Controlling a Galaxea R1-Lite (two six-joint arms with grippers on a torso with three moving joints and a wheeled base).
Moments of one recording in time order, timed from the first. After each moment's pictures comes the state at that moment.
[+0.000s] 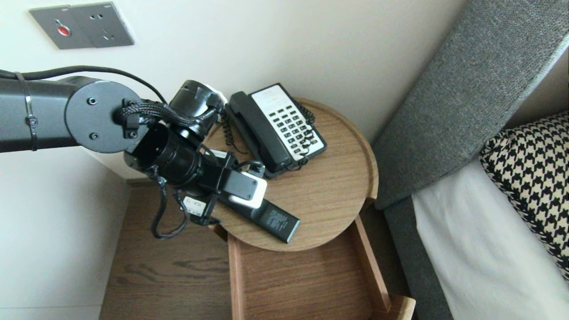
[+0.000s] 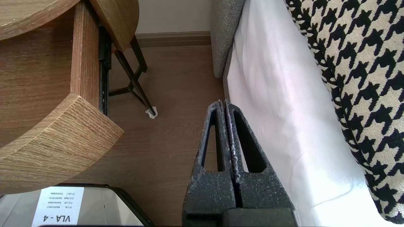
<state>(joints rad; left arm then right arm) -0.61 1.83 -1.56 0.61 0.08 1.44 0.01 0.00 0.00 0.01 0.00 -0.02</state>
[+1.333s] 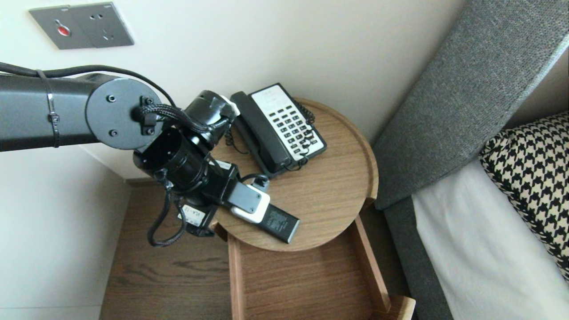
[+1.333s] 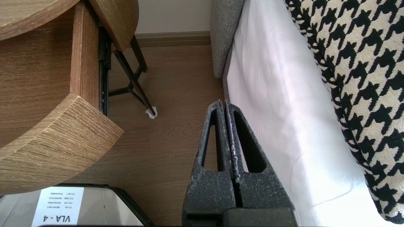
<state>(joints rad) -0.64 1.87 -1.62 0.78 0.13 1.45 0.01 0.00 0.00 0.01 0.00 -0.02</state>
